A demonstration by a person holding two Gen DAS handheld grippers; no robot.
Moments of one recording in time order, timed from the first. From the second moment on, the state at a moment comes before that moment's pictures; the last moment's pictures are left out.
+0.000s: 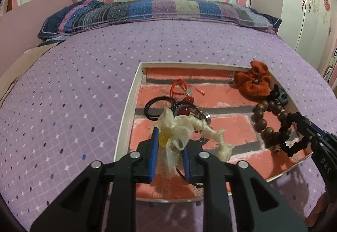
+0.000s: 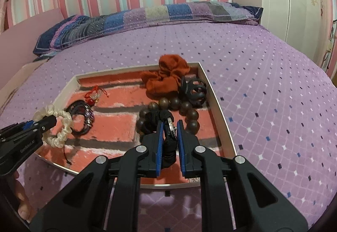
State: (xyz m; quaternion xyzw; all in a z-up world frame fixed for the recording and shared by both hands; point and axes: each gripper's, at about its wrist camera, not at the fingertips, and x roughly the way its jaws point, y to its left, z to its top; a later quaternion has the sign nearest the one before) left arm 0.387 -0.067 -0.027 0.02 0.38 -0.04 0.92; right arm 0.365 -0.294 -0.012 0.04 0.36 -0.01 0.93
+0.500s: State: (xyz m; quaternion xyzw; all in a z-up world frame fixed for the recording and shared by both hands) left arm 0.402 -0.067 -0.052 0.02 0.40 -0.03 0.91; right arm 0.374 -0.298 -0.030 0.04 0.38 -0.02 0.93
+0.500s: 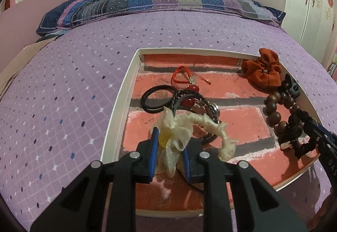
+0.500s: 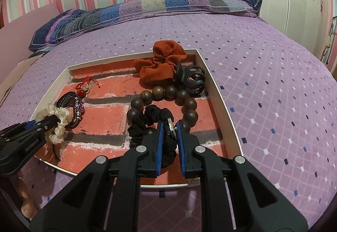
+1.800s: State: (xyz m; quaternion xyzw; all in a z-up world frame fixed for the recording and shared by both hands) left arm 0.381 -0.061 -0.020 0.00 0.38 -0.05 0.92; right arm 0.372 -0.299 -0.013 0.04 0.39 -0.02 0.92
